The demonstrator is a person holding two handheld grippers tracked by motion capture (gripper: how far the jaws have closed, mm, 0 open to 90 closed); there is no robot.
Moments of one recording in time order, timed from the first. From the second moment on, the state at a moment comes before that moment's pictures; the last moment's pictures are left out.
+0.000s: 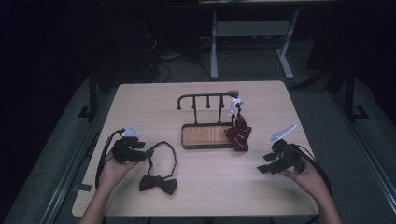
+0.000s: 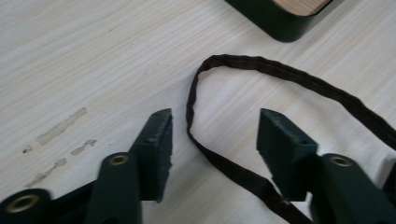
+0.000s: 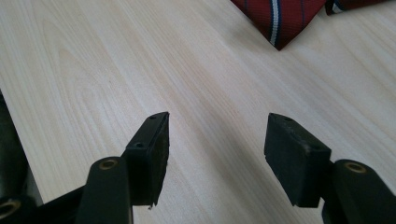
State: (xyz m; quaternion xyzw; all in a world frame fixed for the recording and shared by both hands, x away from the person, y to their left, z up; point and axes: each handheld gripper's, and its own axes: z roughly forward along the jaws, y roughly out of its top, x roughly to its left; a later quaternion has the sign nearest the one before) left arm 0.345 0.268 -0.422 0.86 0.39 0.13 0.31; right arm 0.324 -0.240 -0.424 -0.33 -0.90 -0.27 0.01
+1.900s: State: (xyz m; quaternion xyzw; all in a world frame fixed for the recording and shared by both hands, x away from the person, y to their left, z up) left arm 0.390 0.251 -0.431 0.90 0.36 0.06 0.21; right arm 0.323 -0.238 -0.418 -0.32 -0.90 -0.29 0.02
